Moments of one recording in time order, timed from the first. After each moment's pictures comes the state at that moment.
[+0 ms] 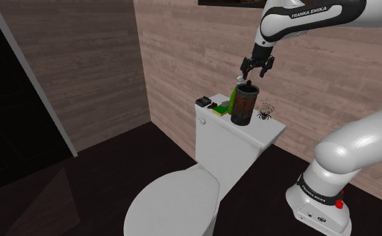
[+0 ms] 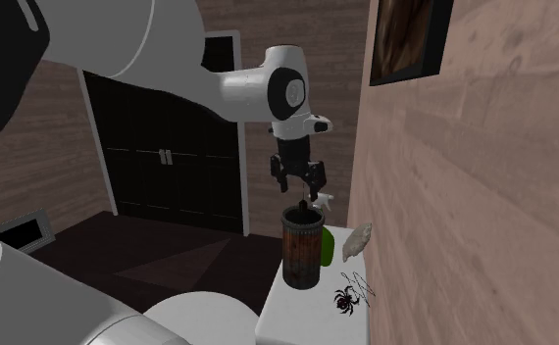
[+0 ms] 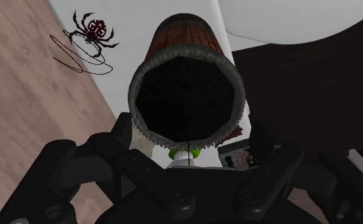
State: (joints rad) arm -0.27 -0.47 -0.07 -2.32 -0.09 2.01 0.21
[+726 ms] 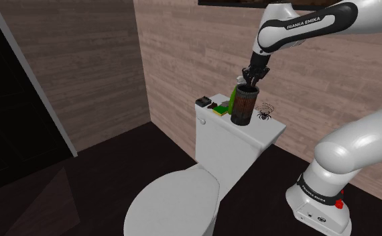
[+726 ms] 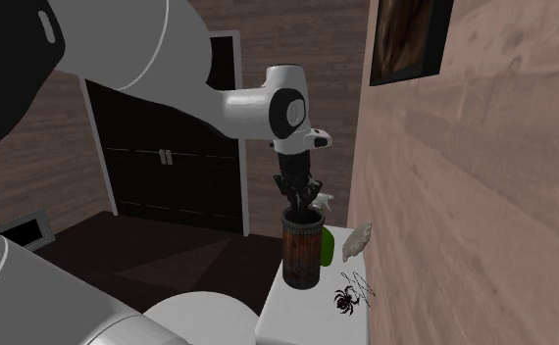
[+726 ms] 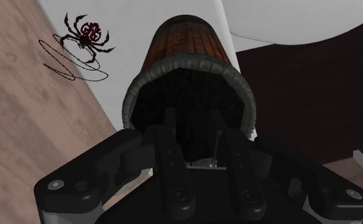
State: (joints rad) arm -0.27 -0.46 -0.08 -2.40 -0.10 2.10 0.22
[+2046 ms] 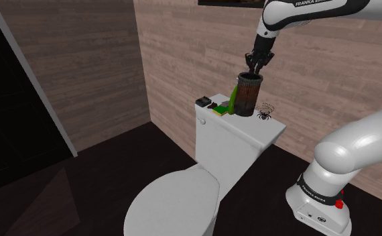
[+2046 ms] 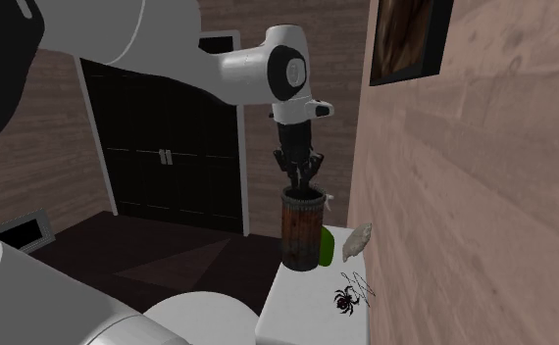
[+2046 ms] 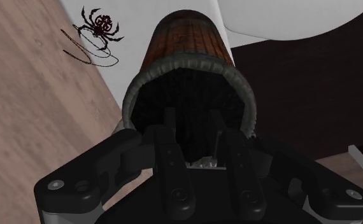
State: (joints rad) arm -0.27 -0.47 -0.07 -2.24 -0.09 1.92 0.21
